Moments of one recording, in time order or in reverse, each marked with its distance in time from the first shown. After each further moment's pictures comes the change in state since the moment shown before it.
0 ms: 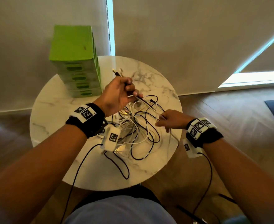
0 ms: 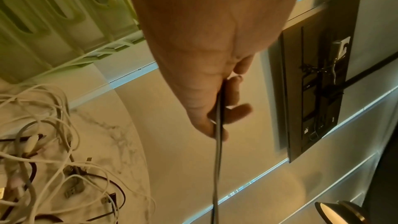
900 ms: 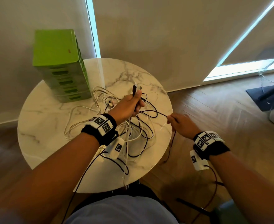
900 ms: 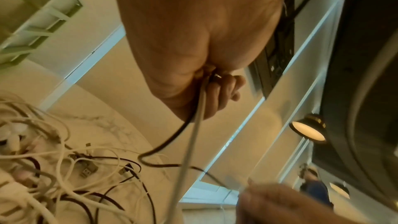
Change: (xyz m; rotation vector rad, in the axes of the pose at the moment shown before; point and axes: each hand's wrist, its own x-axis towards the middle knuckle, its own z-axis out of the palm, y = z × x) left_hand -0.001 -0.056 0.024 0.705 -0.011 -0.042; right_hand -0.054 0.070 0.043 0.032 0.479 0.057
